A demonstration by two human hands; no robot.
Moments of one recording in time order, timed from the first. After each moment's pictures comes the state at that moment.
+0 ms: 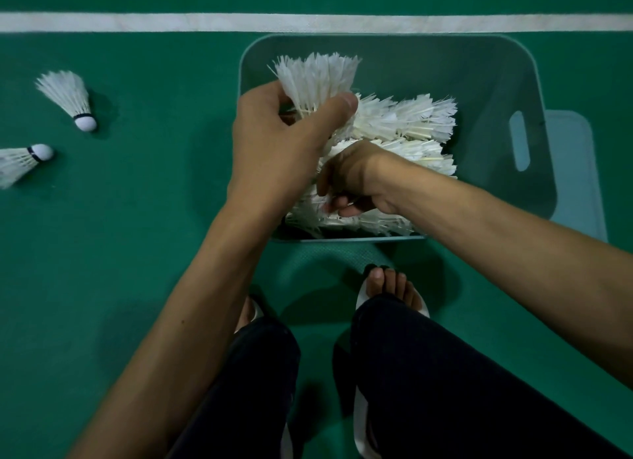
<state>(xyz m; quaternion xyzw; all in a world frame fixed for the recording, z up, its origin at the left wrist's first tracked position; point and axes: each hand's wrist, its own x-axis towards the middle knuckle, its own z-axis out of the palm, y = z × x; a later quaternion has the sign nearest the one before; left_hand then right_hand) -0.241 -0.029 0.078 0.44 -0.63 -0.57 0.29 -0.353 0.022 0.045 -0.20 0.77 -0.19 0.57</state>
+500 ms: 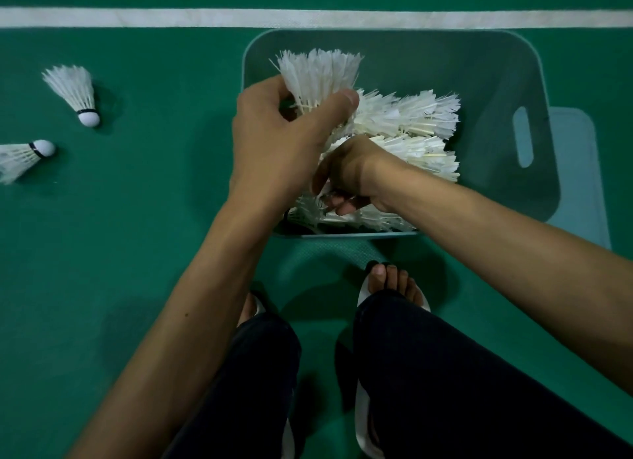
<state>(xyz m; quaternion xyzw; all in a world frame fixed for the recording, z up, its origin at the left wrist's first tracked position) -0.238 -0.029 0.078 0.45 -0.63 -0.57 0.28 -0.343 0.017 0.052 -0.21 0.77 -0.19 0.57</state>
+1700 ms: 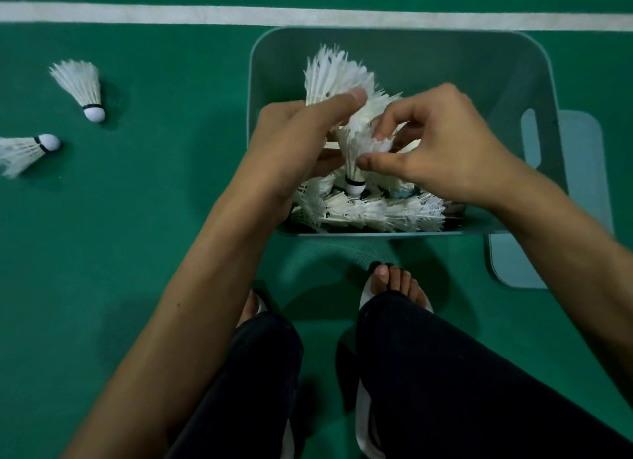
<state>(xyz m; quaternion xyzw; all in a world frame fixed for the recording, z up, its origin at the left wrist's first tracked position) -0.241 -0.033 0.083 0.48 -0.52 -0.69 0.15 -0.394 0.060 0.086 -0.51 0.77 -0.24 0.30</state>
